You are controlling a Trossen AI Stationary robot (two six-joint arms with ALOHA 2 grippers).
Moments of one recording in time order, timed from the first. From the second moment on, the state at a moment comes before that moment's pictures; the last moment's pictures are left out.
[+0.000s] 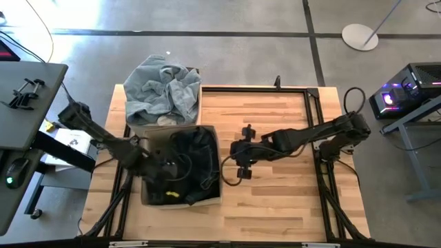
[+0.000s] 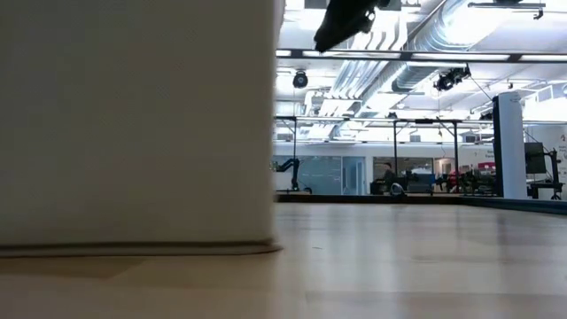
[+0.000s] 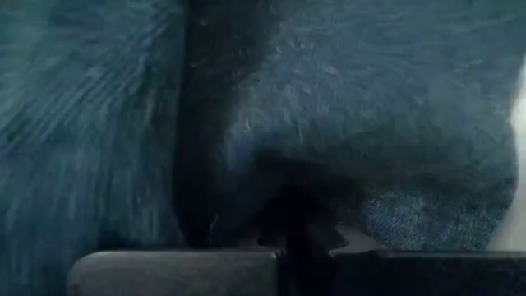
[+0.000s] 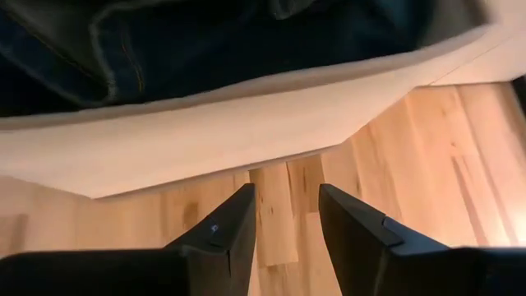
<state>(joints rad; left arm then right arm) -0.57 1.29 0.98 -0.86 0.05 -0.71 0.25 1.65 1.47 -0.77 0.31 0.22</state>
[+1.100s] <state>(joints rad) -0.45 1.00 1.23 -1.21 -0.56 -0.76 0.19 1.85 1.48 -0.39 0.19 -0.06</state>
